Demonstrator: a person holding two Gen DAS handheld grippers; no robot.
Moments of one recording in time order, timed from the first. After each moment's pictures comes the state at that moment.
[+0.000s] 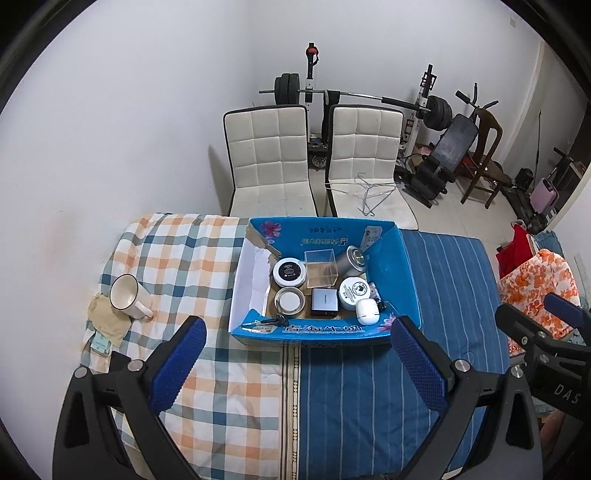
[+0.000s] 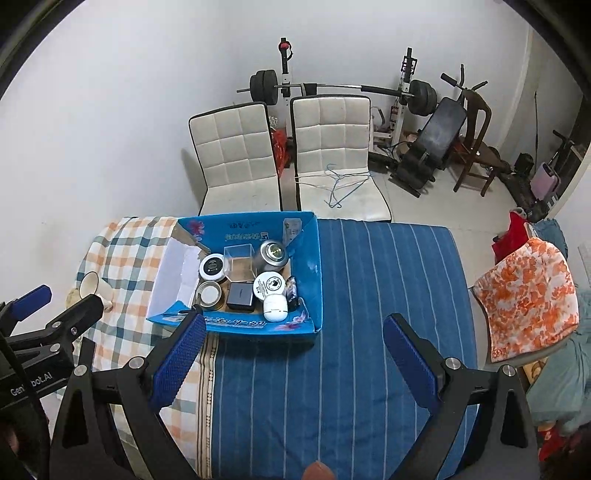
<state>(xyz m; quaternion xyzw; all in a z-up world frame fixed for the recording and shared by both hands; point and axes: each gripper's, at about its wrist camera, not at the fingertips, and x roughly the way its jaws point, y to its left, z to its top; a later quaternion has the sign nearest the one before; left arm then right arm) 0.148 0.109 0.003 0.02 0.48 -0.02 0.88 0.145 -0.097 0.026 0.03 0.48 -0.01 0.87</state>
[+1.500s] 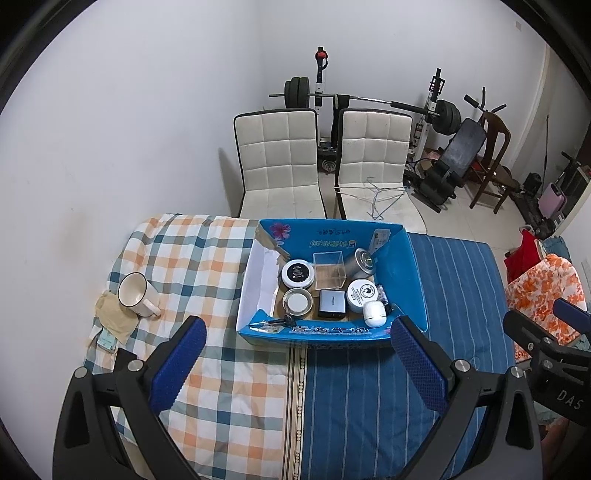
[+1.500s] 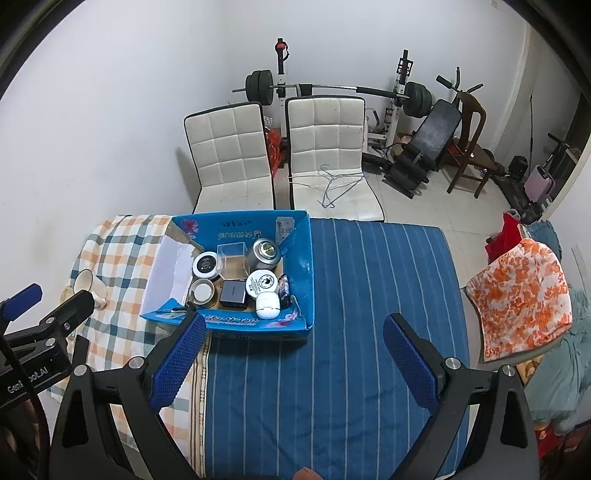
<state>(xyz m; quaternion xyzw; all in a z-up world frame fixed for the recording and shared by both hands) 0.144 0.108 0.006 0.02 0.48 0.00 0.88 0.129 -0.104 0.026 0.02 0.48 -0.02 0.87</state>
